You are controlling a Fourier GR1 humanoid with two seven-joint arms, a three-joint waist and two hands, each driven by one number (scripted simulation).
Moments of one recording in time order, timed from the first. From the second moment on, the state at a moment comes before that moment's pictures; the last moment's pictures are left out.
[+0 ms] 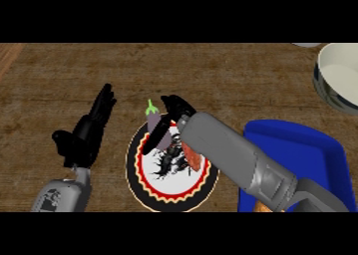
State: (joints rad) left arm -0.17 0.10 -0.12 -1.52 0.00 0.12 0.08; right arm -1.06 0.00 0.83 -0.66 -0.44 -0.13 0.77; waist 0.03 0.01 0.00
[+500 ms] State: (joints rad) left arm -0.18 0.10 -0.11 -1.51 0.00 0.10 0.08; right arm -1.04 0.00 0.89 -0.62 -0.46 -0.05 0.71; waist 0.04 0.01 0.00
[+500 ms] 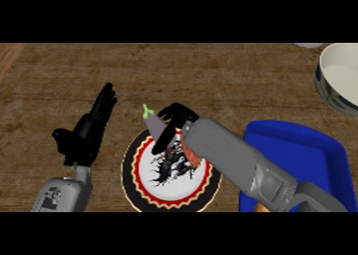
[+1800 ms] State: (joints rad) left arm -0.09 0.10 -0.06 -1.58 -0.01 0.13 0.09; right arm -0.85 -0.42 0.74 -0.94 -0.36 -0.45 0.02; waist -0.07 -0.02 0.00
